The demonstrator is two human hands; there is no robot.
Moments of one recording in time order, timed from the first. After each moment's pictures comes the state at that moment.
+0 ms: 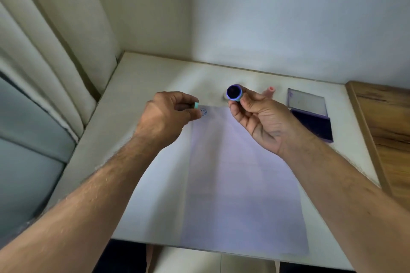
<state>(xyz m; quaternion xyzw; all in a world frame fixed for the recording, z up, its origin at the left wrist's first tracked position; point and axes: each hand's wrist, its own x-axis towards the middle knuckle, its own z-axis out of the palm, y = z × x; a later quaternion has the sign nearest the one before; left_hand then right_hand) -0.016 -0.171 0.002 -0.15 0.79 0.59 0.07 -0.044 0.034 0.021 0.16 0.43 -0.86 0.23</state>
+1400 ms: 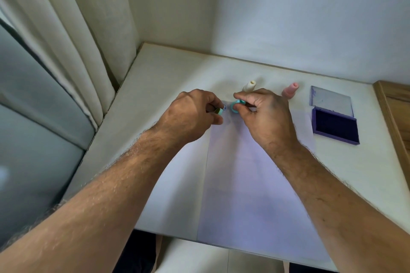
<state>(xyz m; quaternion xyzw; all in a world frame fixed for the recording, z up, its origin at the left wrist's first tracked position) -0.018 -0.168 0.002 -0.05 0.90 0.41 0.12 -0.037 0.004 -0.009 -0.12 0.94 -0.32 -0.08</state>
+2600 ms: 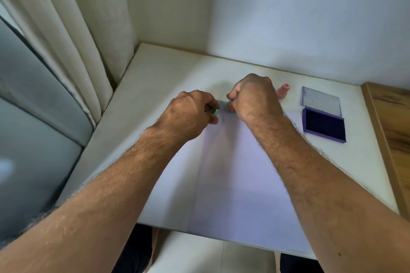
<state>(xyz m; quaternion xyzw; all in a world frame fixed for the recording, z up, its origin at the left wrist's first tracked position) -0.020 -0.162 -0.001 -0.06 0.93 0.35 0.11 -0.084 -0.032 0.031 0.11 0.96 -0.15 0.19</state>
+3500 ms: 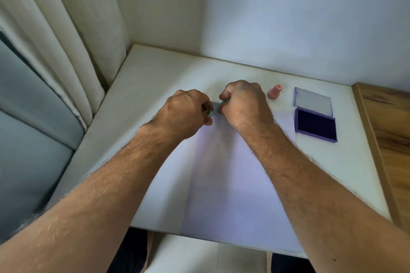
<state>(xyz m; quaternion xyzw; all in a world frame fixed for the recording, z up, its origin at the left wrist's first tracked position) -0.029 -0.157 0.002 -0.05 0.94 0.30 0.13 -0.054 -0.021 0.012 0.00 0.97 -0.23 0.03</state>
